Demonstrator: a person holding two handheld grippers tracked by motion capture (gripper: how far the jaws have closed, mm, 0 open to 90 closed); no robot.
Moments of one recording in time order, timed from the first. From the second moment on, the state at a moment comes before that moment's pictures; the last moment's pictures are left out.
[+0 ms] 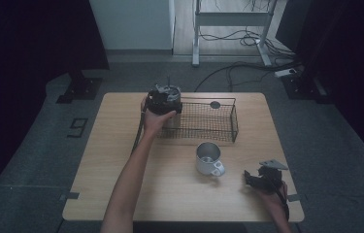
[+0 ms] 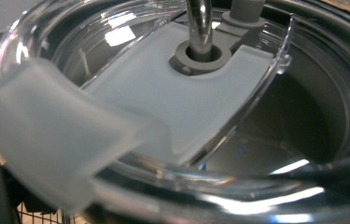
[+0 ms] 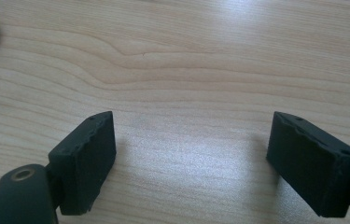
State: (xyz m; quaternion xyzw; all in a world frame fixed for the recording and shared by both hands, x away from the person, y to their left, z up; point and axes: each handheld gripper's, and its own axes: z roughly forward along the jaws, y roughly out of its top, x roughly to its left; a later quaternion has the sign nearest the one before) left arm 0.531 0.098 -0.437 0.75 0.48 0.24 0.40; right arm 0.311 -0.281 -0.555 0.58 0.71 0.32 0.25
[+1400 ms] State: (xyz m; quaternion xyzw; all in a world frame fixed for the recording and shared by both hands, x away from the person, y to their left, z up) left arm 0.522 0.099 -0.457 0.75 0.49 0.24 0.39; right arm 0.311 -0.281 -0.555 0.58 0.71 0.32 0.25
